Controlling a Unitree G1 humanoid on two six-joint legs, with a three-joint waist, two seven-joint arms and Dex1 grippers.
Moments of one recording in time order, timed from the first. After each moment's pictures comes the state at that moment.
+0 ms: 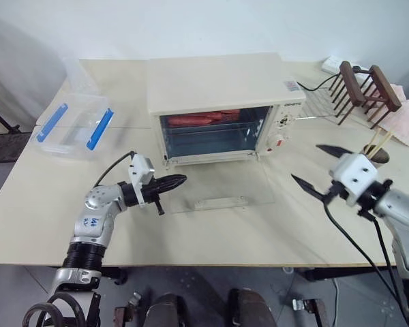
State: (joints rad) left arm -0.46 0.43 0.02 0.29 -0.33 0.05 -0.98; right arm -0.27 -0.75 -0.14 -0.17 -0.03 0.02 0.67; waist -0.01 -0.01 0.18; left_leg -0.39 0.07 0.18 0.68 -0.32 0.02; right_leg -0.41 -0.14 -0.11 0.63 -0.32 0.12
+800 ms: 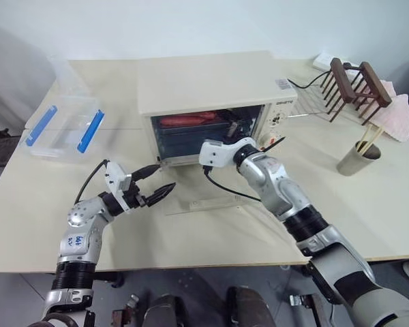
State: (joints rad) left arm -0.32 0.43 0.15 0.19 -0.42 0.03 -0.92; right arm -0.86 -0.29 0.43 0.36 -0.78 0.01 0.11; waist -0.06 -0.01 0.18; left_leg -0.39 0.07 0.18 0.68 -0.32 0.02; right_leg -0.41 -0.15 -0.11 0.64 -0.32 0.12
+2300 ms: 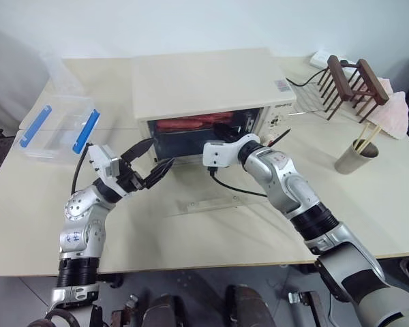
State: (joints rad) left arm -0.39 0.37 0.21 0.09 -0.52 0.00 -0.84; right arm -0.84 -0.37 0.45 0.22 -0.79 0.03 0.30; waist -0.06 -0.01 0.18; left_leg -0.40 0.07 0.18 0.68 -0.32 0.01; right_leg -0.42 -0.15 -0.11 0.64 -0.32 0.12
